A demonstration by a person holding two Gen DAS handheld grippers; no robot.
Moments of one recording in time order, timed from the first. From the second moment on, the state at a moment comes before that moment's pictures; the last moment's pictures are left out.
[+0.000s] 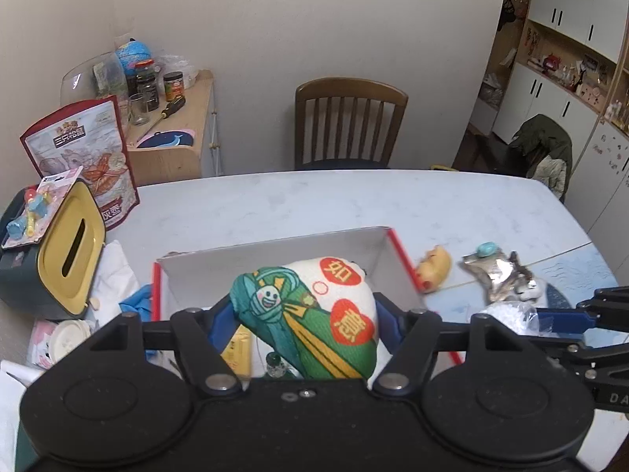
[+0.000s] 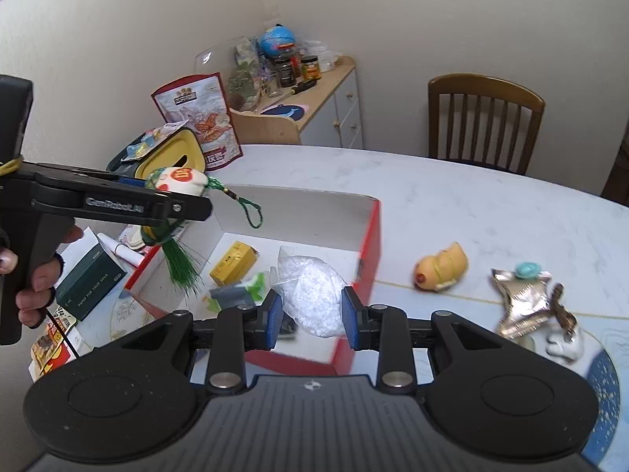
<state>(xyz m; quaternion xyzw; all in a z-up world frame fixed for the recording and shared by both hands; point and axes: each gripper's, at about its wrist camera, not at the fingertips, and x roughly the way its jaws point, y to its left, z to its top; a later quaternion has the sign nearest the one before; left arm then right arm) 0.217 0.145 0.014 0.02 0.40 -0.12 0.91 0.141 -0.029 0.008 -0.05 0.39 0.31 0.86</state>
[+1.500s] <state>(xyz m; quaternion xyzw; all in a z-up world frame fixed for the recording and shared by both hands) 0.342 0.143 -0.137 0.08 0.54 -0.14 0.82 0.225 0.113 -0.129 -0.20 0.48 0.26 0.82</state>
